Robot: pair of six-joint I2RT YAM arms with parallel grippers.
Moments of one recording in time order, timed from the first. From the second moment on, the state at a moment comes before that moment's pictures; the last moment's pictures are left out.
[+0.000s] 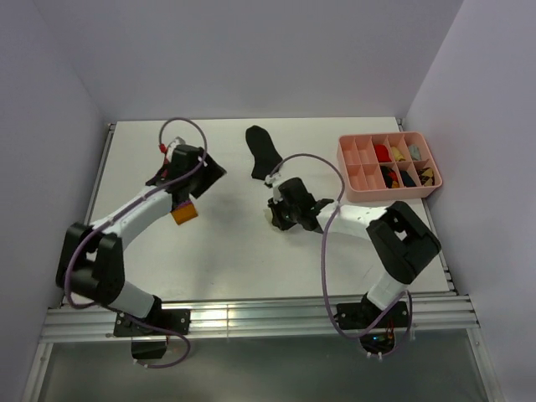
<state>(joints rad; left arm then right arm) -0.39 1.53 1.01 -0.17 -0.09 -0.98 0.70 1.66 0.84 0.01 -0.07 0.12</state>
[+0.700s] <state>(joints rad) -0.23 0.83 0.91 -0.44 -0.48 -0.71 0.23 1.59 1.19 -0.15 0.15 0.02</state>
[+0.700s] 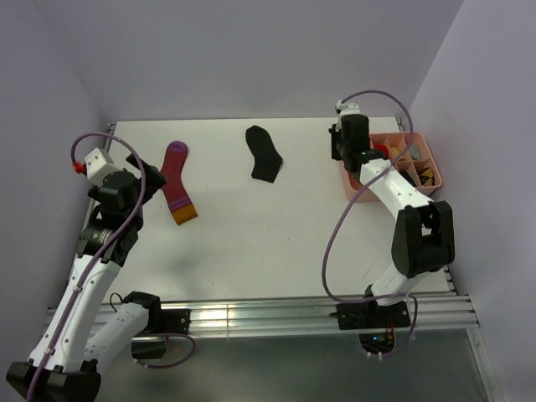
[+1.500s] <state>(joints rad) -0.23 0.69 0.76 -0.38 -0.74 -0.54 0.01 1.94 1.46 -0.16 0.27 -0.14</state>
